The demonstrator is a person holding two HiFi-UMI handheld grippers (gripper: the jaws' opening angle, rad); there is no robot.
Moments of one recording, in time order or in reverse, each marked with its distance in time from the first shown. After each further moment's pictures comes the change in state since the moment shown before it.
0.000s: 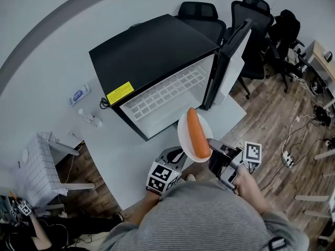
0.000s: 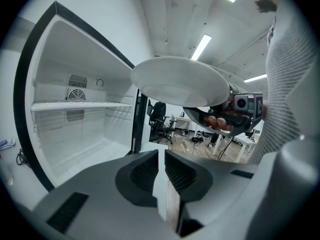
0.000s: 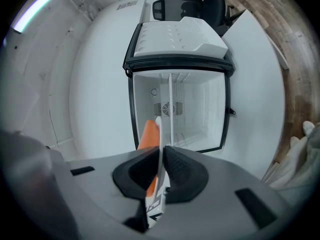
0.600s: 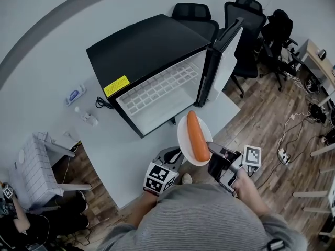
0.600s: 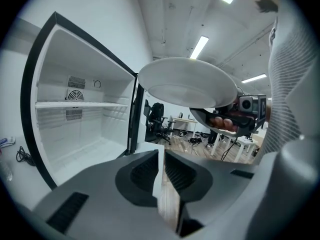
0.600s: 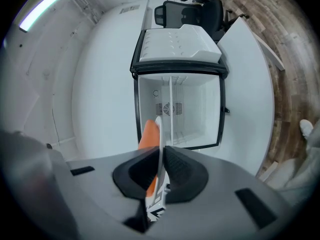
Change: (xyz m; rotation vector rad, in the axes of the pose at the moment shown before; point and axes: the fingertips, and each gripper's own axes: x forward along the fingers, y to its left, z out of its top) left arm -0.014 -0.026 -0.008 0.004 -0.016 -0.010; right arm -0.037 0.002 -0.027 -0.013 -0.032 0.003
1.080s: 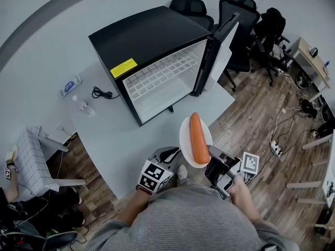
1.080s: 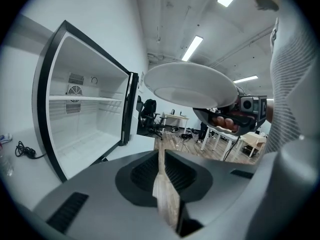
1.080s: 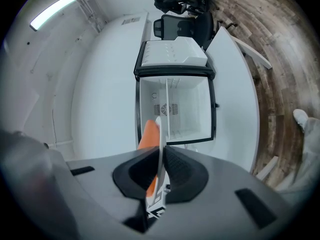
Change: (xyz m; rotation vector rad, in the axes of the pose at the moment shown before) left arm -0.056 -0.027 -0.035 0.016 0.044 -0.097; right arm -0.031 -0.007 -0.070 0.017 -0.129 -0.021
